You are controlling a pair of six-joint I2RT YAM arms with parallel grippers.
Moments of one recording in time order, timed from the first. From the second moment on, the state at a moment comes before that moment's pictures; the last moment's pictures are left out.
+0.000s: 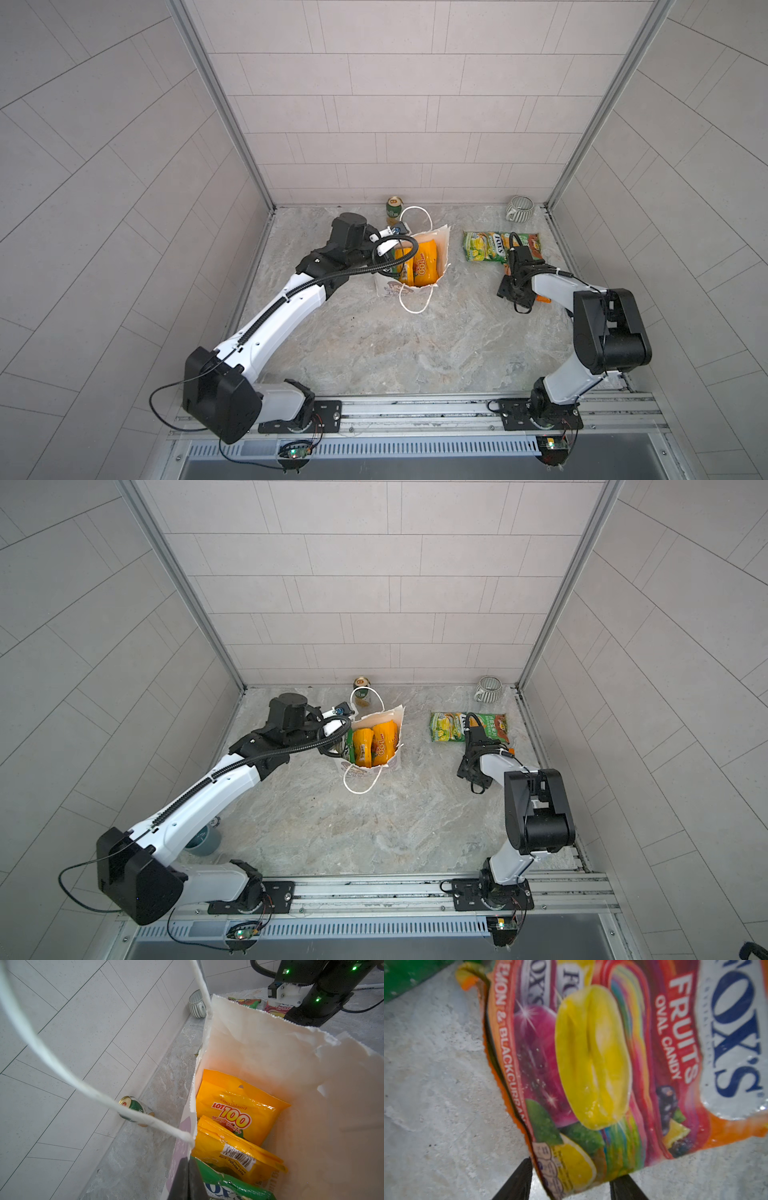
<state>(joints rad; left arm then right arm) -0.50 1.32 1.19 -0.35 0.25 0.63 0.00 1.64 0.89 -0.51 0.17 0.52</state>
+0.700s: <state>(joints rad) -0.50 1.33 1.19 -0.35 0.25 0.63 0.00 1.65 0.91 -0.55 0.26 0.49</state>
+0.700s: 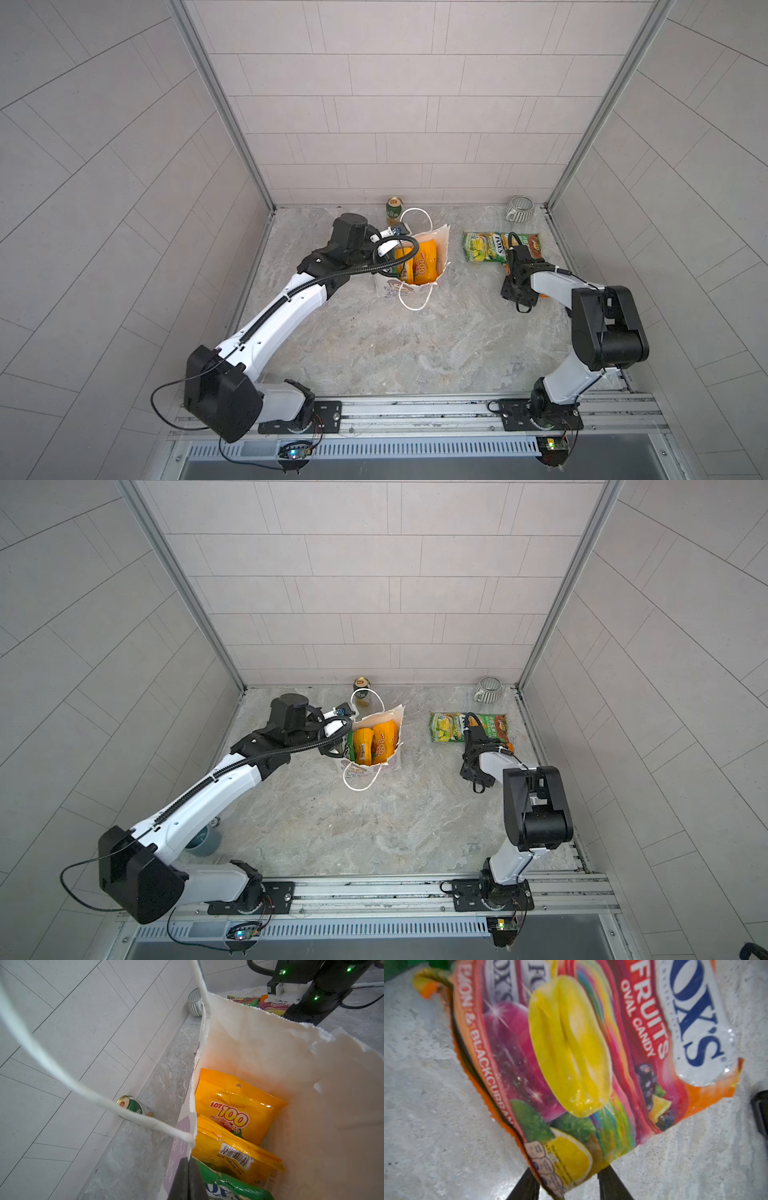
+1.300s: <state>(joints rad) -0.50 1.33 1.19 -0.35 0.25 0.63 -0.04 1.62 0.91 -0.53 0.24 0.51</state>
